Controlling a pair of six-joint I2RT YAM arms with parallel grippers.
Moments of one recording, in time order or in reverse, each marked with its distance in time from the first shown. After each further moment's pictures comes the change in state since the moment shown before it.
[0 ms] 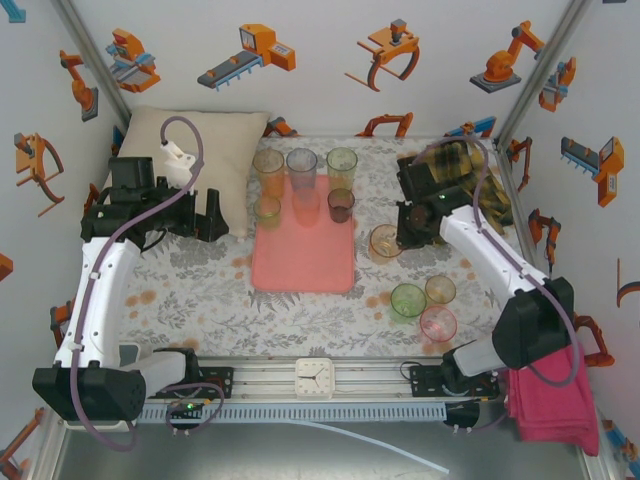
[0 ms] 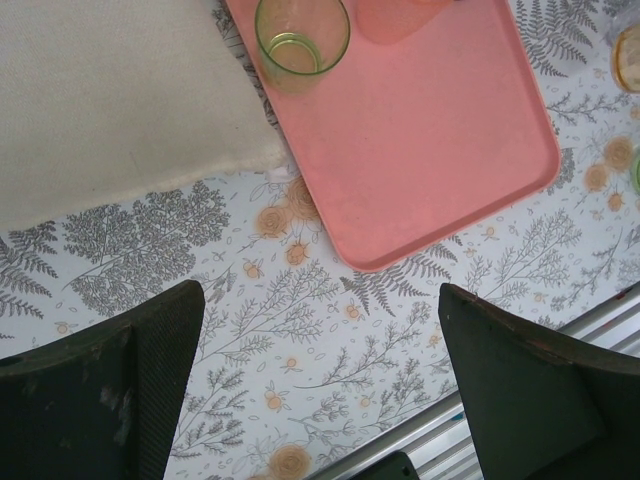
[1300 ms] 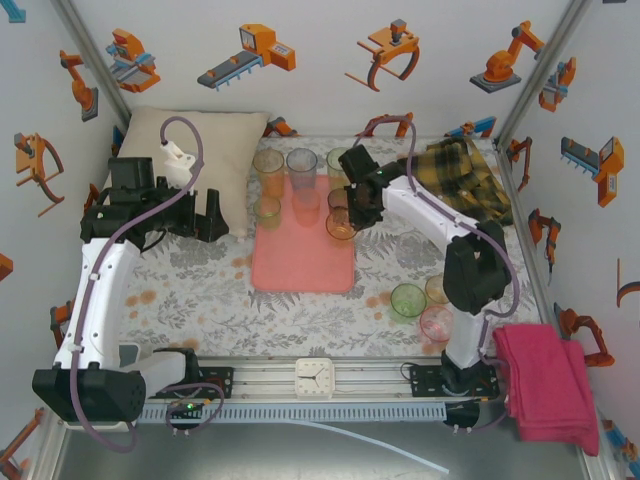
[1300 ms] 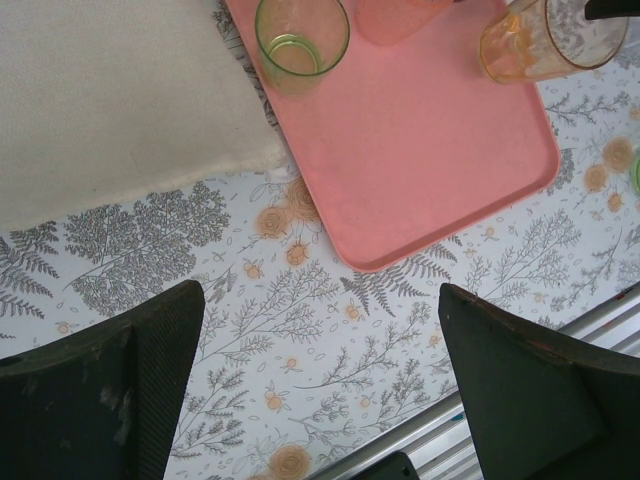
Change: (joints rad) left arm 0.000 -0.005 0.000 0.000 0.001 0.000; right arm 0.155 0.430 0.355 0.056 0.016 -0.014
